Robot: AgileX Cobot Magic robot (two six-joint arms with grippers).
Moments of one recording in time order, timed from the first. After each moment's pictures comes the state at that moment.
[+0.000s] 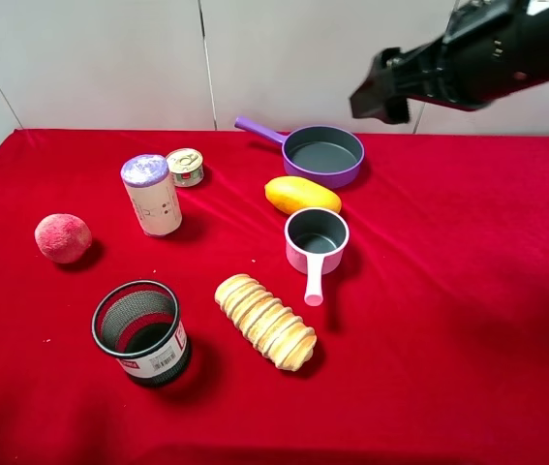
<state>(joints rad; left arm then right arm) -0.03 0.00 0.01 0.11 0.33 -0.01 0.48 1.34 -0.95 0.15 0.38 -0.14</state>
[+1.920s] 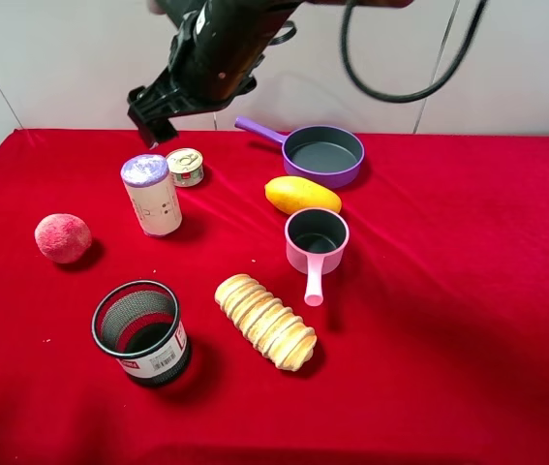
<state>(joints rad) -0.03 0.00 0.01 0.11 0.33 -0.01 0.82 2.09 -1.79 0.11 0.66 -0.21</state>
